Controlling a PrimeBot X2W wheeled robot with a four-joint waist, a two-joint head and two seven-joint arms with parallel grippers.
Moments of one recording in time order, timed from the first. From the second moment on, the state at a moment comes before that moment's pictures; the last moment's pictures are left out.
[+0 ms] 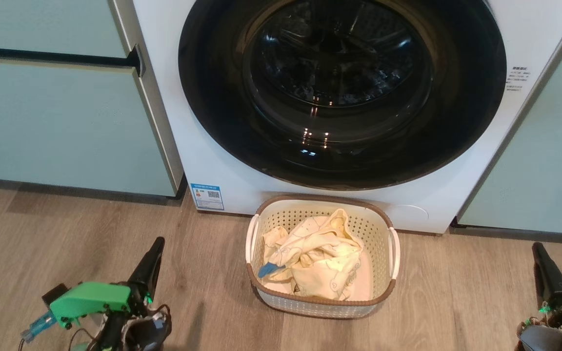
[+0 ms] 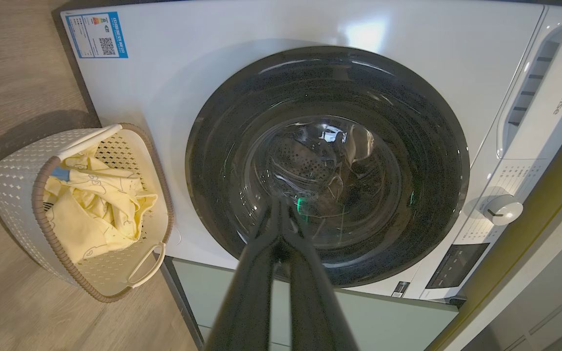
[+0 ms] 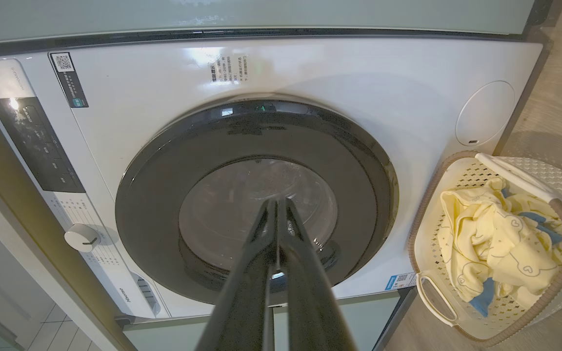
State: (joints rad) left arm -0.05 0.04 0.08 0.27 -1.62 -0.13 0.11; right arm -0.05 -0.04 -0.13 0.28 1.62 0.13 0.11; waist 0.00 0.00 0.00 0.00
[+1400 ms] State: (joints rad) left arm -0.05 0.04 0.08 0.27 -1.62 -0.13 0.11; right arm -0.05 -0.04 -0.13 0.28 1.62 0.13 0.11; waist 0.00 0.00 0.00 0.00
